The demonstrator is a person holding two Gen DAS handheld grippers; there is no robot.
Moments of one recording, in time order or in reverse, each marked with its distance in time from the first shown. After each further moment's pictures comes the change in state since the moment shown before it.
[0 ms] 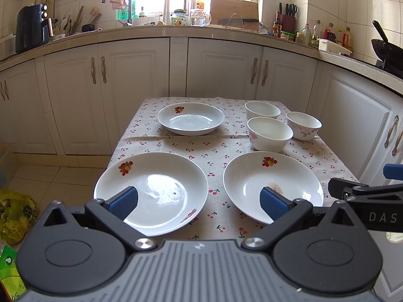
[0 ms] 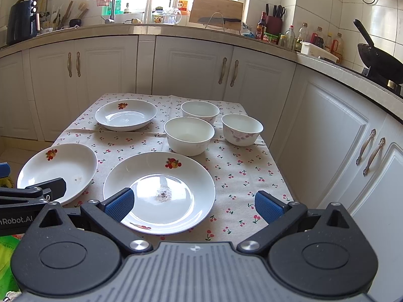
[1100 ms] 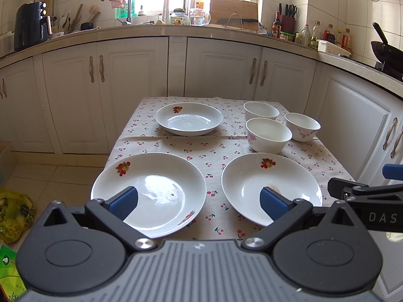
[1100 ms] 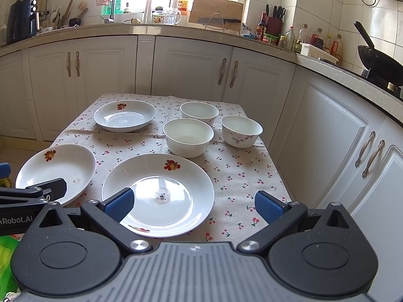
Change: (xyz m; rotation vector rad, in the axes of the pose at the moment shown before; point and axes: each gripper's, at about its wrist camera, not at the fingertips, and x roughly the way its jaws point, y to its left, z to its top) left arm -0.001 0.000 0.003 -0.005 0.001 -0.008; right arm 0.001 0.001 0.001 -0.003 -0.002 -0.005
